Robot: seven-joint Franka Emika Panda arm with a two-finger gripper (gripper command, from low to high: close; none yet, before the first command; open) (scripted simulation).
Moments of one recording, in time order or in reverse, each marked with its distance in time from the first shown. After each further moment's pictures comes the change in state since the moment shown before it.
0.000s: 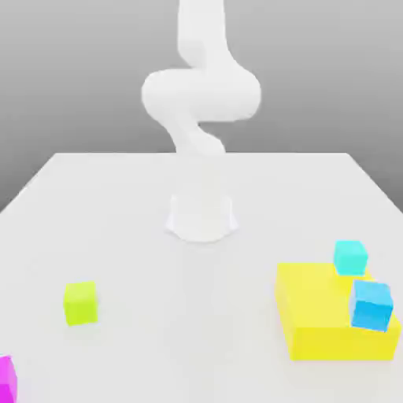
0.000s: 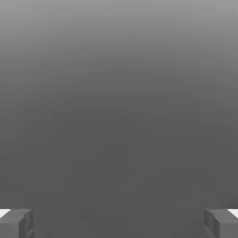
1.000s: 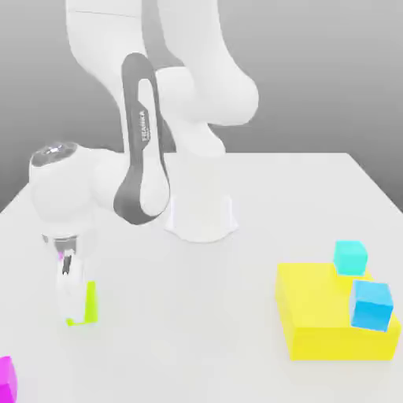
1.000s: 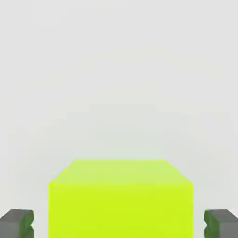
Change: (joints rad) arm -0.494 0.988 -0.046 -0.401 0.111 0.670 0.575
